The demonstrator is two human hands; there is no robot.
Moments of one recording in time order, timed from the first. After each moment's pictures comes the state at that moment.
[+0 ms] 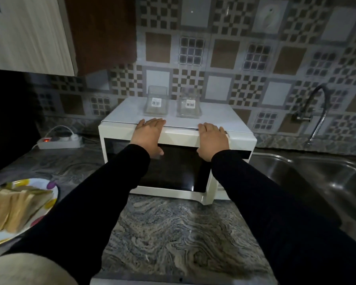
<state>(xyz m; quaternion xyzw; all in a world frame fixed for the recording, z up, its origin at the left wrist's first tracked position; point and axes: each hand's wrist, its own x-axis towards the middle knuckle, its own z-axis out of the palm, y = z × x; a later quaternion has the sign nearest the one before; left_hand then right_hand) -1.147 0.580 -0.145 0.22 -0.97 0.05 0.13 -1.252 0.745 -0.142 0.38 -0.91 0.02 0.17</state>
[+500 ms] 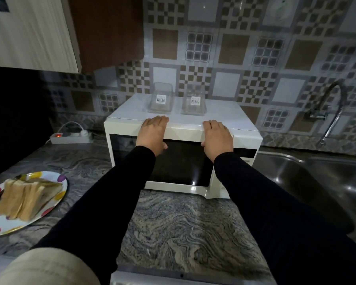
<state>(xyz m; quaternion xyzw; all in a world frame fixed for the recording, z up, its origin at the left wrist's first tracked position) -1.149 0.591 -0.157 0.24 -0.95 0.05 0.21 -1.259 0.748 -0.154 0.39 -0.88 0.10 0.23</state>
